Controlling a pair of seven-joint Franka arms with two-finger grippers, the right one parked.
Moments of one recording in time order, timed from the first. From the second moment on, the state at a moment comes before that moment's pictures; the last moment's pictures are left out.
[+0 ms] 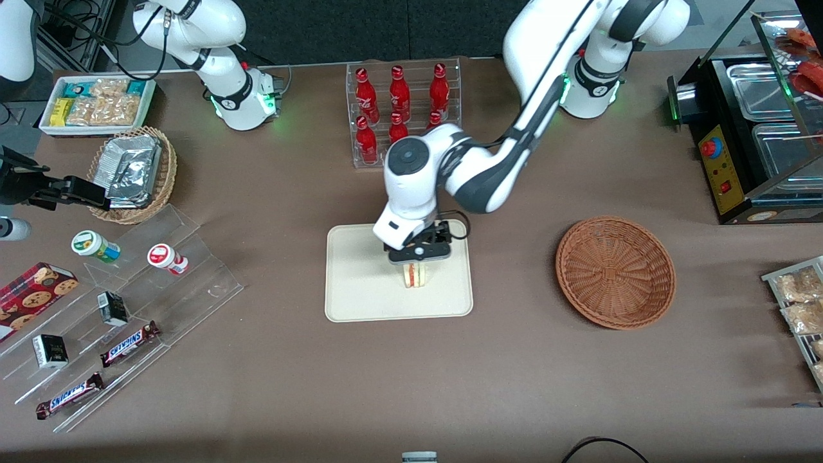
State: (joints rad) arm -0.70 0.60 -0.08 -1.41 0.13 2.11 -1.00
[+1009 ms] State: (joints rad) arm -0.23 0.15 -0.07 -1.42 0.06 1.51 -0.91
